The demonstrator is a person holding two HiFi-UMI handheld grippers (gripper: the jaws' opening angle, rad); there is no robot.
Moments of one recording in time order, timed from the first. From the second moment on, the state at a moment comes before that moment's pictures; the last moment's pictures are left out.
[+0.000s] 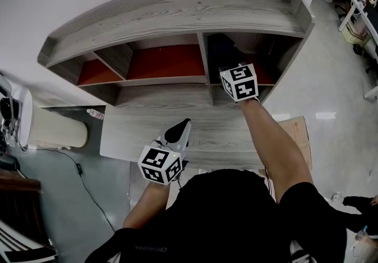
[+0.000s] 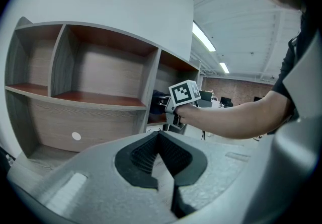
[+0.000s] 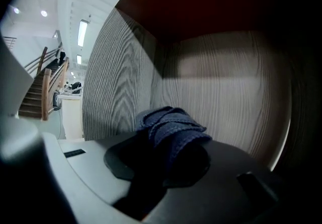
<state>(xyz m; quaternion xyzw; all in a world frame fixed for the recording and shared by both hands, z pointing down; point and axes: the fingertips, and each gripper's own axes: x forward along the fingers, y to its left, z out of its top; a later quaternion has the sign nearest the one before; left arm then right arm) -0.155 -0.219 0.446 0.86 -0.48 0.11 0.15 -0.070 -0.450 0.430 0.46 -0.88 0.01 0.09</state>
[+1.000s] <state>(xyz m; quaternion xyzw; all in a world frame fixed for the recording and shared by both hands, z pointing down) -0.120 -0.224 0.444 0.88 -0.44 0.11 0.14 0.043 -0.458 0.437 0.56 -0.82 0.02 0.11</state>
